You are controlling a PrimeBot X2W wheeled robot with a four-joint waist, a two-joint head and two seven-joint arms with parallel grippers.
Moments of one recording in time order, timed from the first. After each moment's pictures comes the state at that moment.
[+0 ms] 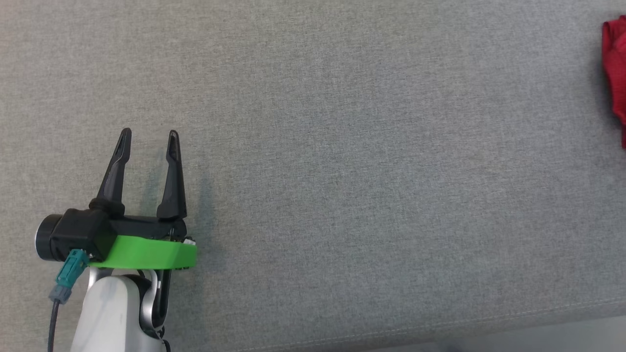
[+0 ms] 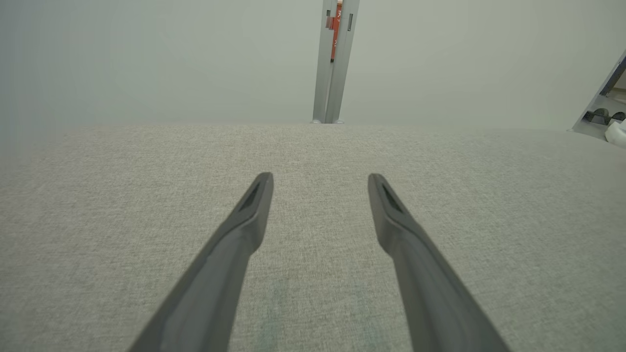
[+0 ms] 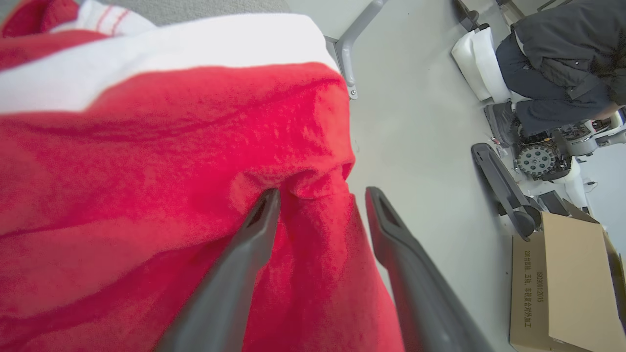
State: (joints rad) left arm -0.25 0.08 -0.06 0.08 -0.21 -0.13 -0.26; right arm -0.85 -0.67 -0.10 0.87 -0.02 0.13 0.25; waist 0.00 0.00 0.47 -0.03
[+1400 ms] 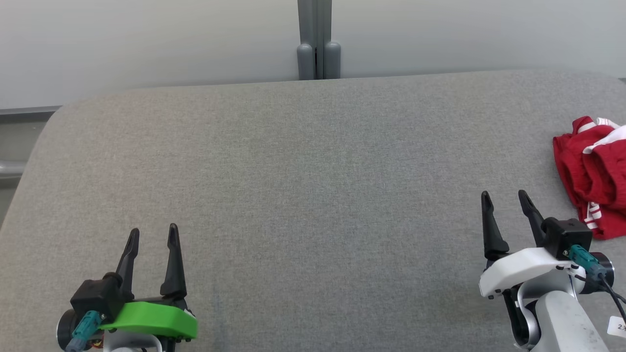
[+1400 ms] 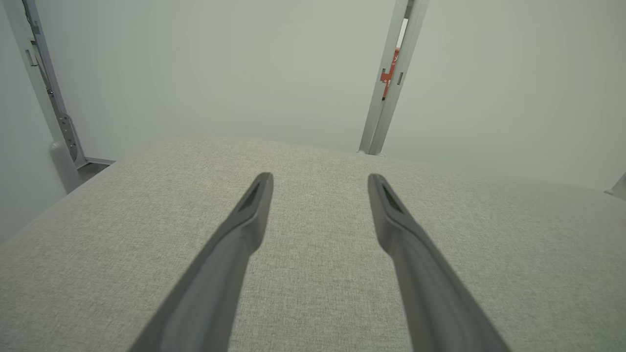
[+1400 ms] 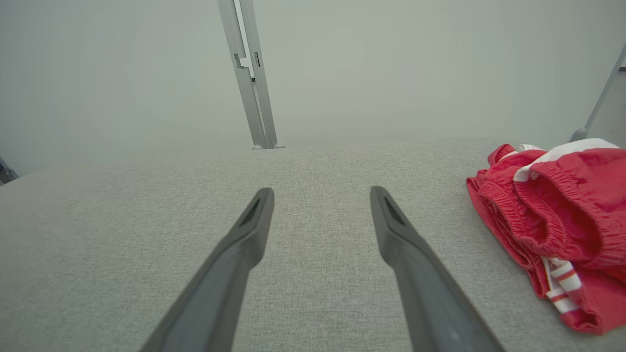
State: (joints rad) left arm -0.05 0.05 0.00 0.24 -0.26 -0.12 -0.26; right arm -0.19 -0.08 -0.05 0.36 0.14 0.13 -0.23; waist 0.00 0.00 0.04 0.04
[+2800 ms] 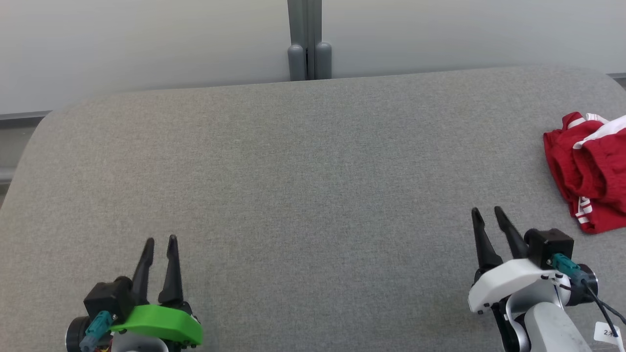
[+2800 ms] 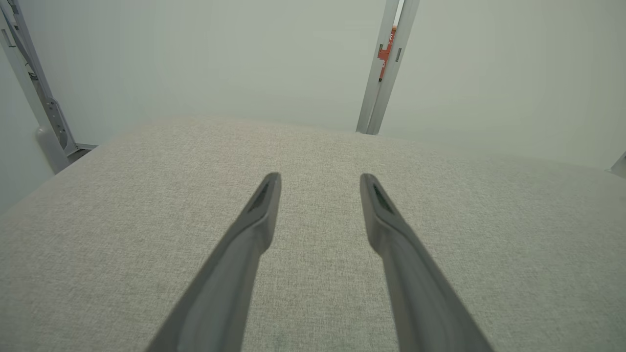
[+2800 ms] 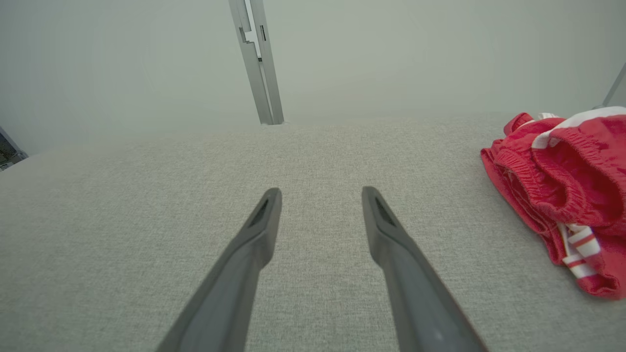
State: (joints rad) left arm -0.07 0.05 -0.01 0.32 -0.25 -0.10 -0.26; right arm -0.17 -0.07 0.00 0.39 0.15 0.13 -0.20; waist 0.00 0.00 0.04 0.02
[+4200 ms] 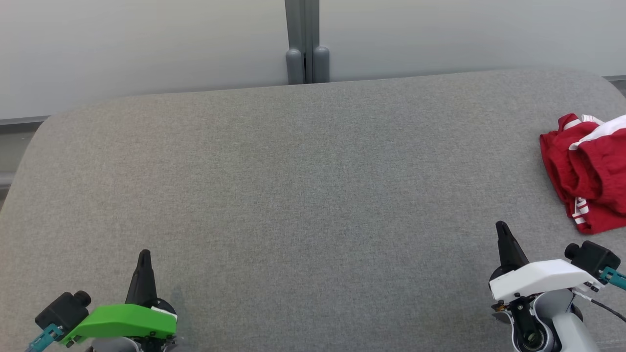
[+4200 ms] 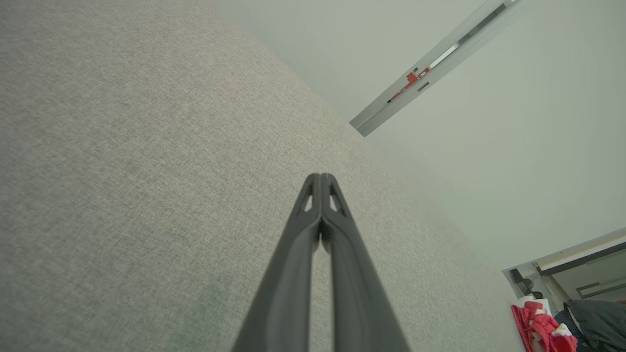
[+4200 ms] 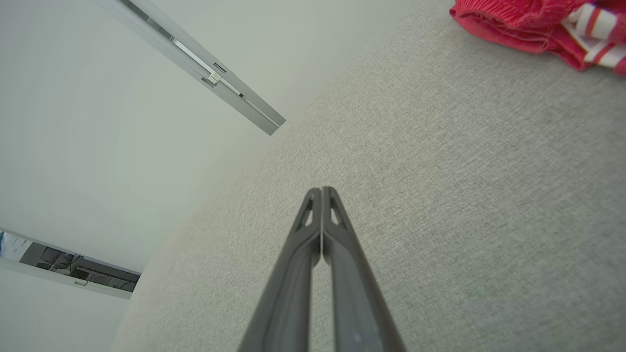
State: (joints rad) left arm -0.05 0.04 0.04 0.32 -0.83 -0.11 -0.10; right arm -0.13 -0.05 -0.05 0.35 0.77 0.13 -0.07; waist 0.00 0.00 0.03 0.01
